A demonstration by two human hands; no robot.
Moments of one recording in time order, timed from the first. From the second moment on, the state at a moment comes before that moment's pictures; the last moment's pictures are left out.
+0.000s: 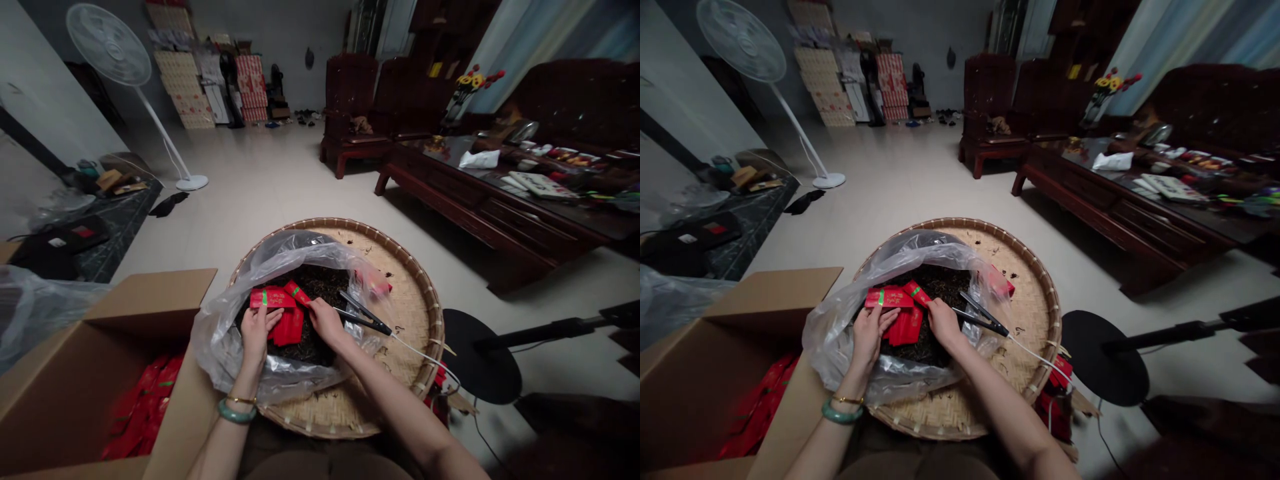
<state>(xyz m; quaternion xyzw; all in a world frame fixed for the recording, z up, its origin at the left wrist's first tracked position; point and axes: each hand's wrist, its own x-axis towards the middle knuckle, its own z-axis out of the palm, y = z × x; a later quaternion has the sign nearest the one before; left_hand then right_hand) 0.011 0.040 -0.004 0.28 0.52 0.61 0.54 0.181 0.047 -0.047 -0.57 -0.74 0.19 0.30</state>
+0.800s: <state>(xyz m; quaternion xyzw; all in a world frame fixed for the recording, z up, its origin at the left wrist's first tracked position) 0.036 0.008 -0.001 0.40 0.53 0.45 0.59 0.192 0.006 0.006 -0.49 -0.73 0.09 0.47</state>
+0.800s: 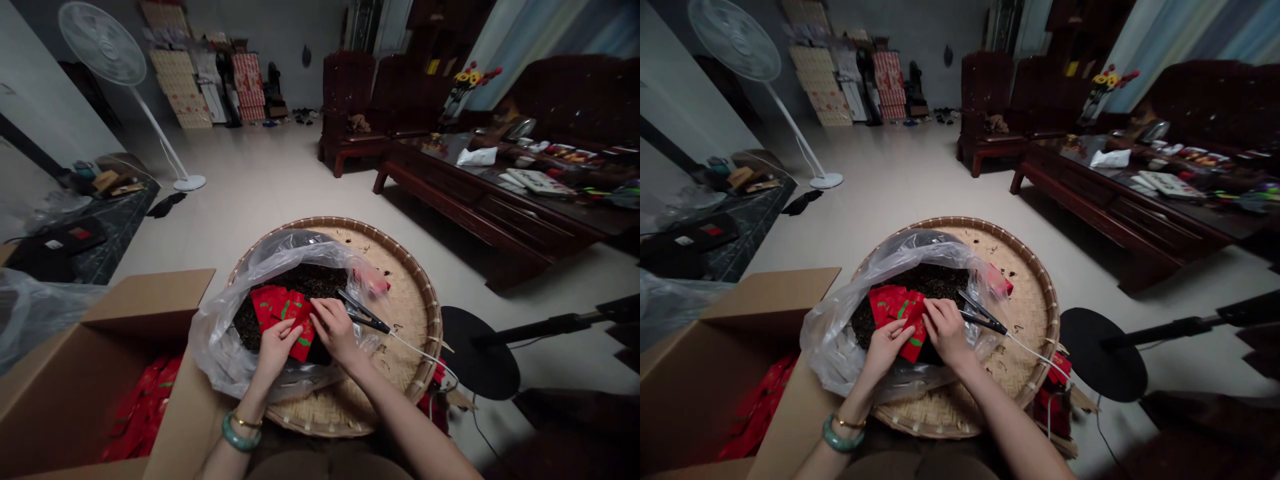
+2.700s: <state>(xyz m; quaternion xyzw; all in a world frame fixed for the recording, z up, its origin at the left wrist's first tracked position) 0.026 0.001 -0.013 0.52 0.51 0.37 0.58 0.211 -0.007 -0.008 -0.37 -0.32 0.80 0.34</state>
